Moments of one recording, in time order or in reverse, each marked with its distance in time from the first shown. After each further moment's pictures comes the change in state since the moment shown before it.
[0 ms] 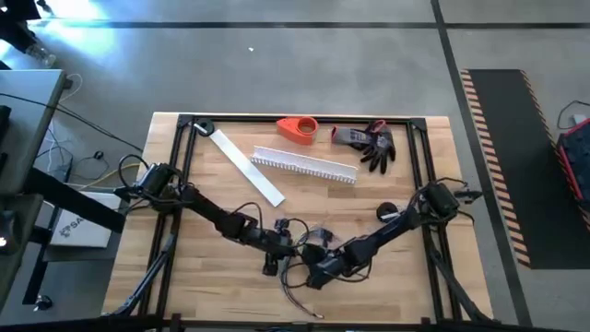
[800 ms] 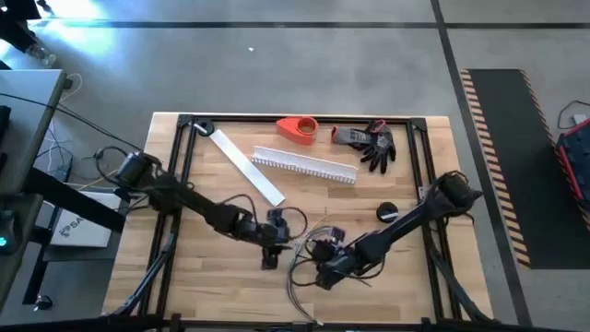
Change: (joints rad) left arm -0.011 -0.290 0.094 -0.445 -0.245 -0.200; right arm 0.008 -0.205 -0.009 -0.166 -0.025 -0.004
